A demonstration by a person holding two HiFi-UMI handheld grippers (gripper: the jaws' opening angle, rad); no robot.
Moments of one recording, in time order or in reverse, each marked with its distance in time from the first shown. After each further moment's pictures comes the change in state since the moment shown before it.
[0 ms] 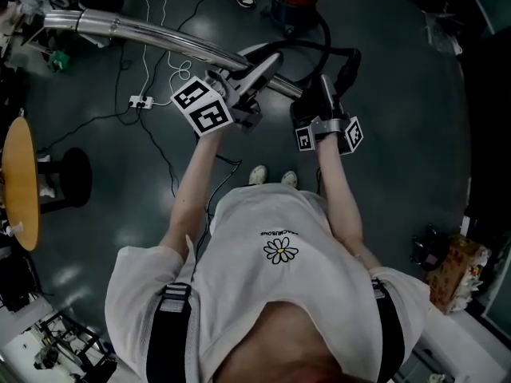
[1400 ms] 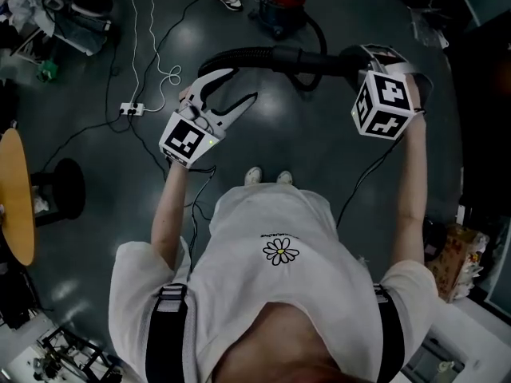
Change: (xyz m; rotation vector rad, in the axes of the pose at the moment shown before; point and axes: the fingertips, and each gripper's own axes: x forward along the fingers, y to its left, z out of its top) left arm -0.085 -0.006 -0.035 0.686 0.387 0.106; right arm 0.016 0.088 -0.058 2.270 -1.662 0.407
